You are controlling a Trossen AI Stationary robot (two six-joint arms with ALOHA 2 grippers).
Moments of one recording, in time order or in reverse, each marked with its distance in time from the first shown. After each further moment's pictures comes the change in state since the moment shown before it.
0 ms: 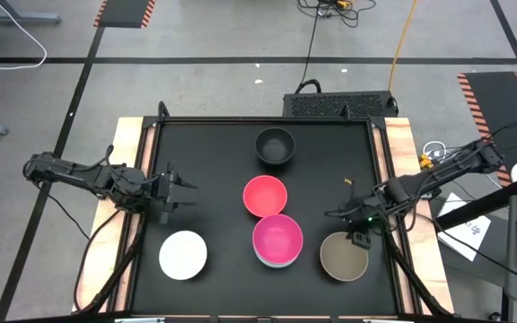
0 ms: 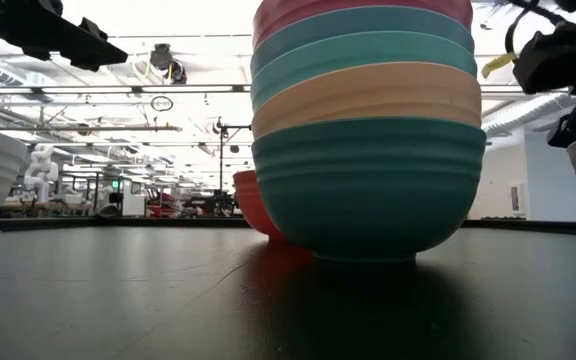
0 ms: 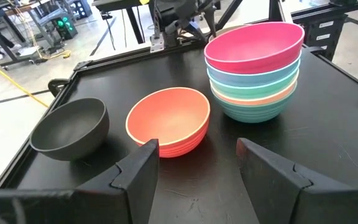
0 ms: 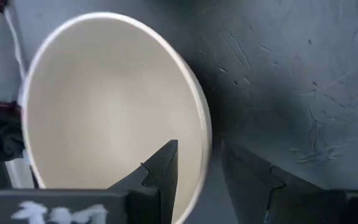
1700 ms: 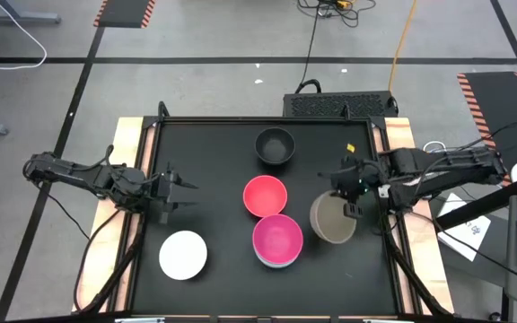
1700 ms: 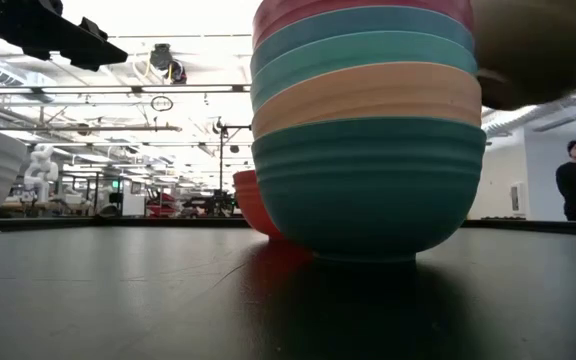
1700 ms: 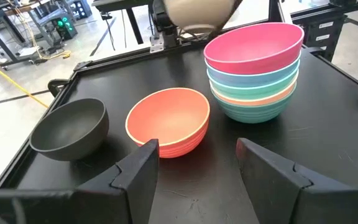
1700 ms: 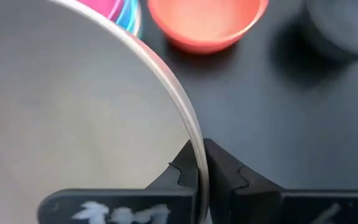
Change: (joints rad) left arm 0.000 0.000 0.000 0.001 0.001 -0.001; right arm -0.290 0.097 0.469 -0.284 0.242 -0.548
